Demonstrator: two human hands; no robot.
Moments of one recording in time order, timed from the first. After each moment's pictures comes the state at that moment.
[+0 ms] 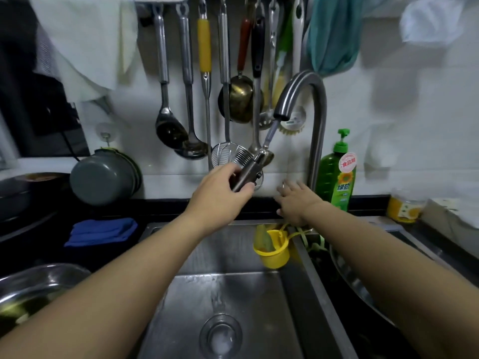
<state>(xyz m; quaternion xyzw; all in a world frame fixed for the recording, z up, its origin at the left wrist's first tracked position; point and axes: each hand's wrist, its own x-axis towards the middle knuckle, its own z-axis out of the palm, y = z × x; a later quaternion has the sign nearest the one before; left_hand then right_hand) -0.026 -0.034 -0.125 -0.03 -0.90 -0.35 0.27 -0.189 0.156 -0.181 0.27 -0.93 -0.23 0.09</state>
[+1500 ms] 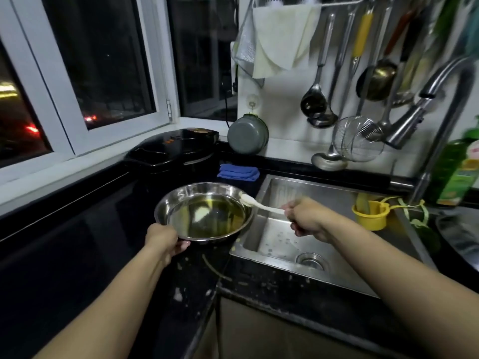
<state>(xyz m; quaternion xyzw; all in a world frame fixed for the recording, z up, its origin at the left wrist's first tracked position) 0.308 -0.271 -0.253 0.49 -0.55 -0.64 0.24 0.117 -0.024 -0.197 0.19 -0.83 0.46 -0.25</state>
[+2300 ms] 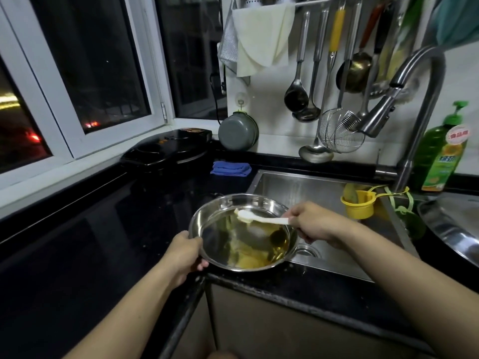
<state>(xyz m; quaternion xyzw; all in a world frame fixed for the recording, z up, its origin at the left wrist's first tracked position) 0.321 -0.178 -0.263 0.39 -0.66 -0.63 0.13 0.143 0.050 -0.191 0.26 -0.86 0.36 -0.24</state>
